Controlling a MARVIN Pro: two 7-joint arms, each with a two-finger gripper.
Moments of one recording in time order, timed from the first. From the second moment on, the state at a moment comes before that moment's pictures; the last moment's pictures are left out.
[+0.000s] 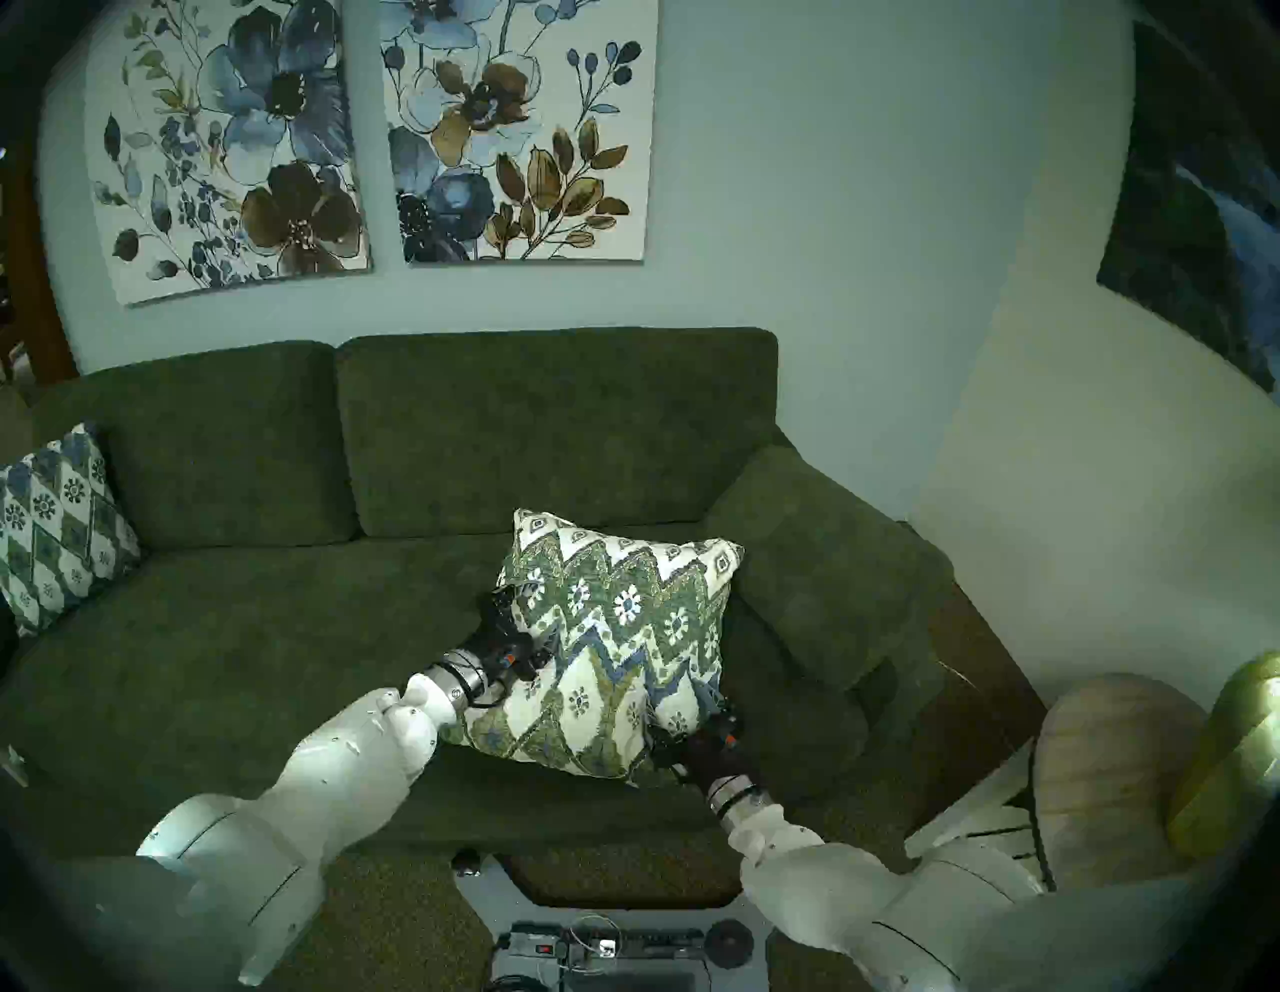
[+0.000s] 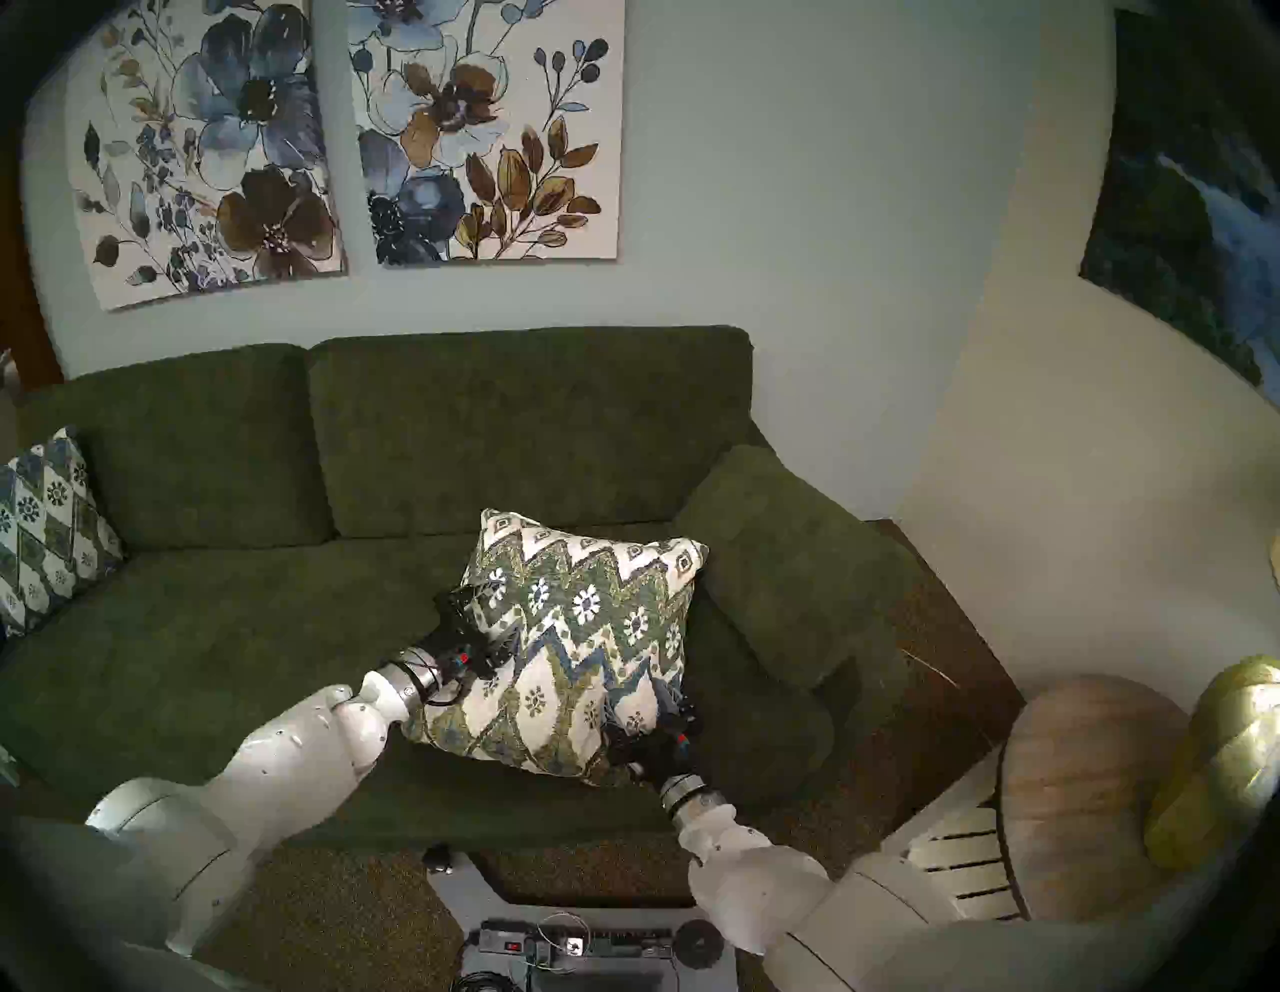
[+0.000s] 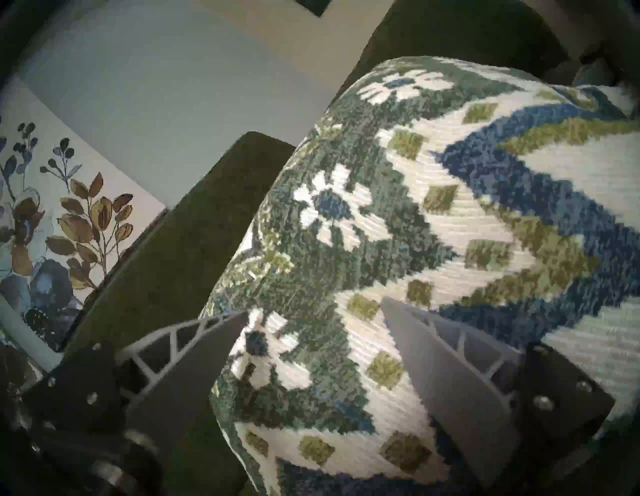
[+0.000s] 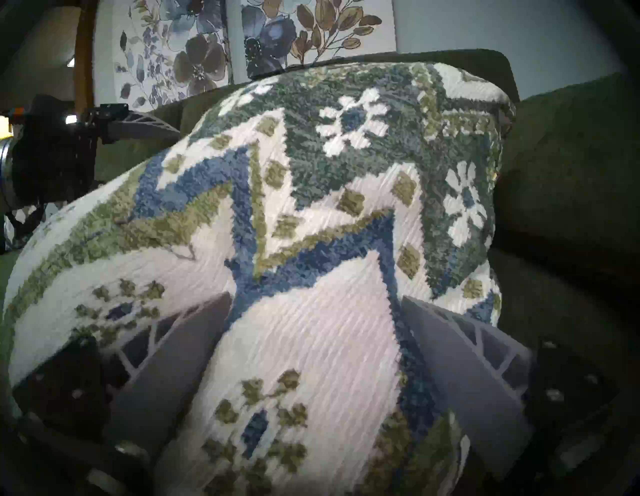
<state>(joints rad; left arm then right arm) 1.20 -1.24 -1.05 -0.58 0.61 -0.70 0.24 -1.27 -1.56 0.90 -0.19 0.57 -0.97 0.31</state>
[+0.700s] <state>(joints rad) 1.10 -1.23 -1.08 -0.64 0.54 -0.71 0.21 -1.18 -1.52 0.90 -0.43 0.57 -0.95 0.38</state>
